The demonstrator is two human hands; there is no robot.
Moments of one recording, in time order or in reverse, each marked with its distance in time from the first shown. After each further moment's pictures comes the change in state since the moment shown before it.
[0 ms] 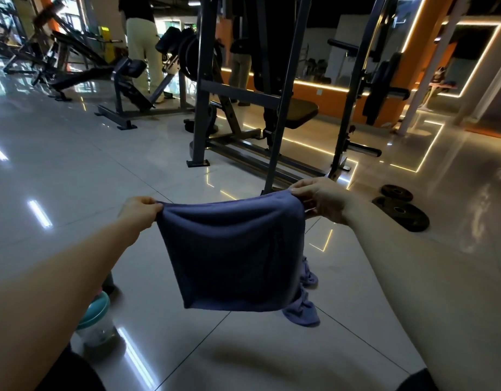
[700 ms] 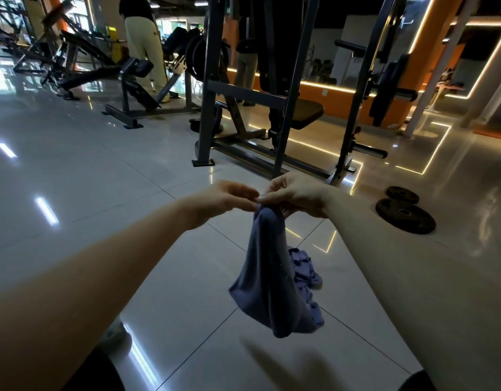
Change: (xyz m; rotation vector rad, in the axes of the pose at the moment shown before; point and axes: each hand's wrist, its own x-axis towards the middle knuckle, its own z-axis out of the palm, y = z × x) left_hand -0.072 0.098 0.057 0.064 -0.762 0.382; right_hand 0.007 -0.041 0.046 -0.203 -0.256 -0.092
